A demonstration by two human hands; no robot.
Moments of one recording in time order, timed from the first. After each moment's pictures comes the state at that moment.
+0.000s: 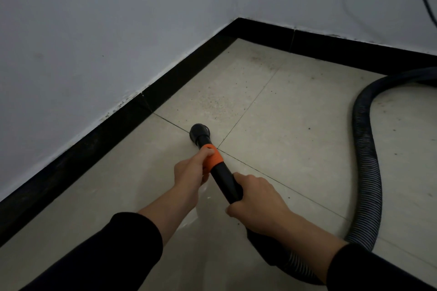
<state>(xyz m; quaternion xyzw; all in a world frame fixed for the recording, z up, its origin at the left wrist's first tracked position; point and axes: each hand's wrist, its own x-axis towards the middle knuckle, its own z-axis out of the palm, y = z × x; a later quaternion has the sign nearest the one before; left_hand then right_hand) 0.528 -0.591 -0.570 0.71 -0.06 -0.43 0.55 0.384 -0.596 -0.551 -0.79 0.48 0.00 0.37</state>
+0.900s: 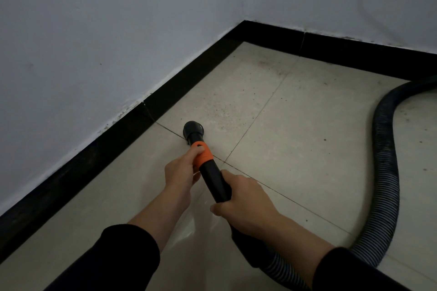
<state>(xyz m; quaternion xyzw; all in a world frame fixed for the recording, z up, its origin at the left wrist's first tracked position) 0.577 -0.622 -0.582 0.70 -0.06 -0.41 0.58 0.437 -0.628 -0.572 -0.80 0.45 -0.06 0.40</state>
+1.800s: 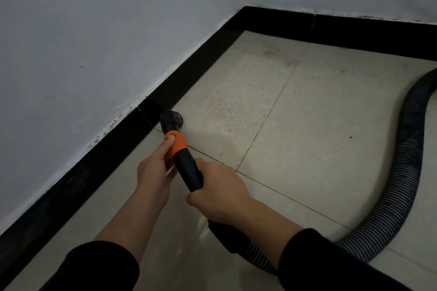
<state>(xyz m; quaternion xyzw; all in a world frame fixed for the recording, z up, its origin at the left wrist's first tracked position) 0.660 -0.651 -0.597 0.66 -0.04 -0.40 0.64 0.521 -0.662 -0.575 -0.81 0.42 -0.08 0.41</state>
